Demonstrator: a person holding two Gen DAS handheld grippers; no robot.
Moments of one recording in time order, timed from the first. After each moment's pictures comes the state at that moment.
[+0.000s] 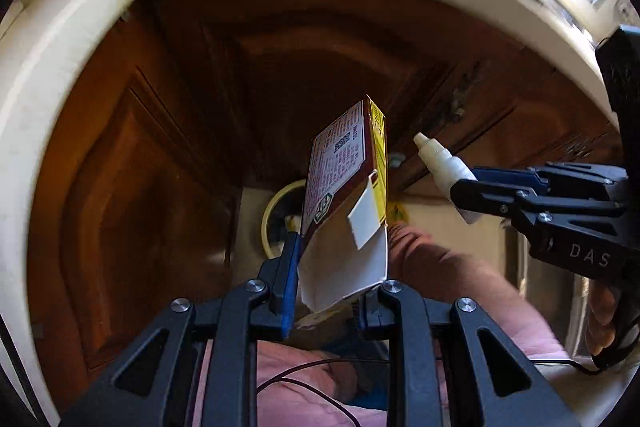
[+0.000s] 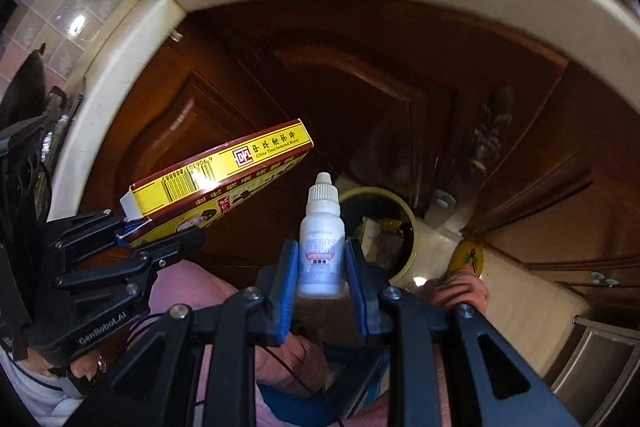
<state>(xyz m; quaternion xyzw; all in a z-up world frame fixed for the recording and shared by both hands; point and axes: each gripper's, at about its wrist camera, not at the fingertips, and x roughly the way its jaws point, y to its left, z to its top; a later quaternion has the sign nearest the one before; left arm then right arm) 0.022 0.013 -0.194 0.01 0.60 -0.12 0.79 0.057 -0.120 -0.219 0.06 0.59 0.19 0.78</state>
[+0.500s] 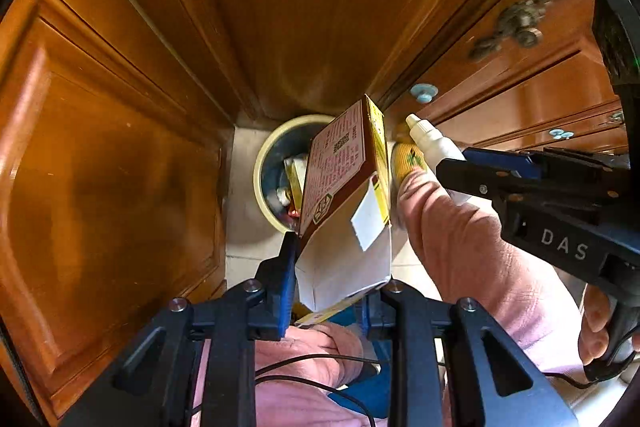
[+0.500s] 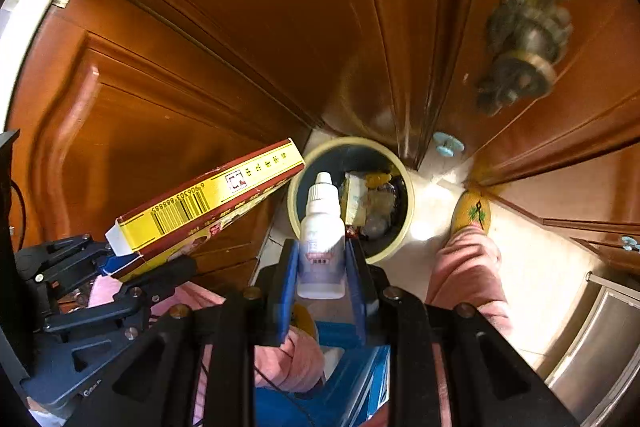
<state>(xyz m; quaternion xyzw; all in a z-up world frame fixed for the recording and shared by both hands) 0.049 0.000 -0.301 0.02 0.69 -0.10 0.71 0.093 -0.113 -0.328 0.07 0.67 0.15 0.72</state>
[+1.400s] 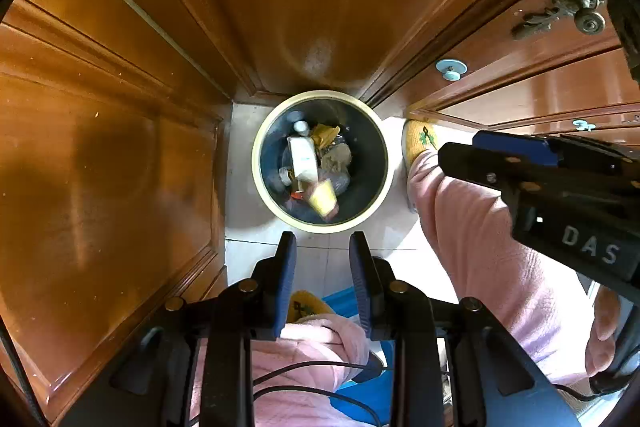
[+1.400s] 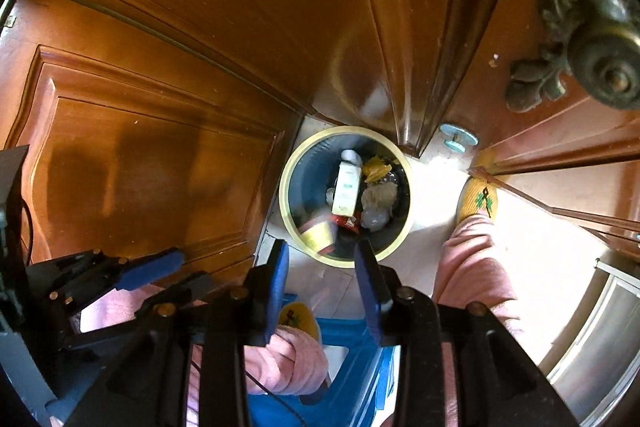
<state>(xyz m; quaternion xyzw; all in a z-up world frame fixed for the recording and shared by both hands) 0.073 -0.007 -0.333 0.03 0.73 -0.09 0.68 0.107 -0.113 -0.355 0.09 0.69 0.14 0.71</state>
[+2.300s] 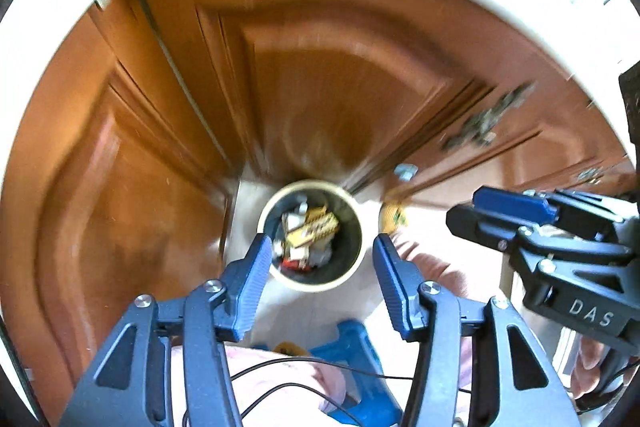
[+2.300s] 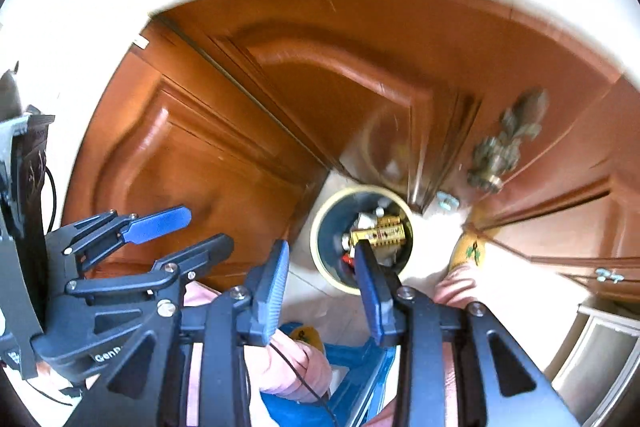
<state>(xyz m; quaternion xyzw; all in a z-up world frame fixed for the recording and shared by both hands) 0.062 0.022 -0.191 -0.03 0.60 -0.10 0.79 0.076 -0.110 -0.203 0.06 0.59 0.18 0.79</state>
